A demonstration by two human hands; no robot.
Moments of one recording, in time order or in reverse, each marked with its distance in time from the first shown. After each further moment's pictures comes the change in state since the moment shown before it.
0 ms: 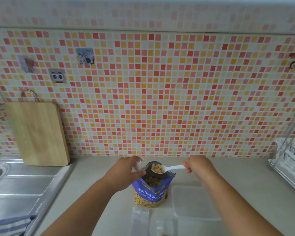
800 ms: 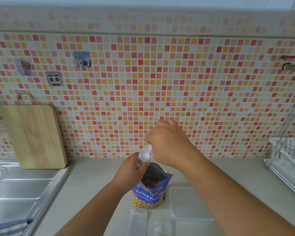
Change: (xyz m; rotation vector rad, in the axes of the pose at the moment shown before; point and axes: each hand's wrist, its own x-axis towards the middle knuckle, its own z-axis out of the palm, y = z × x) left_hand 0.007 0.027 0.017 -0.234 0.181 -0.059; right_hand -0.098 -0.077 -0.026 -0.764 0.568 -1.044
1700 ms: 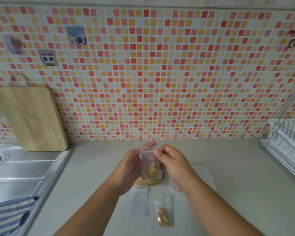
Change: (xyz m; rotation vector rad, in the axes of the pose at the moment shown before) left_hand -0.053 -0.006 0.002 -1.194 -0.458 -0.162; right_hand -0.073 -0.046 0.086 1.587 0.020 0.772
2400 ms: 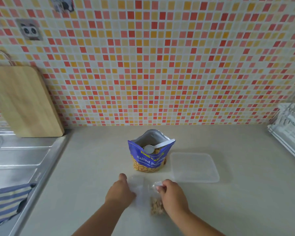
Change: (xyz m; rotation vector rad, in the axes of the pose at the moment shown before) left_hand -0.010 -0.126 -0.073 1.320 0.500 -0.576; right_hand -0.008 0.170 0.013 -0.785 0.136 0.281
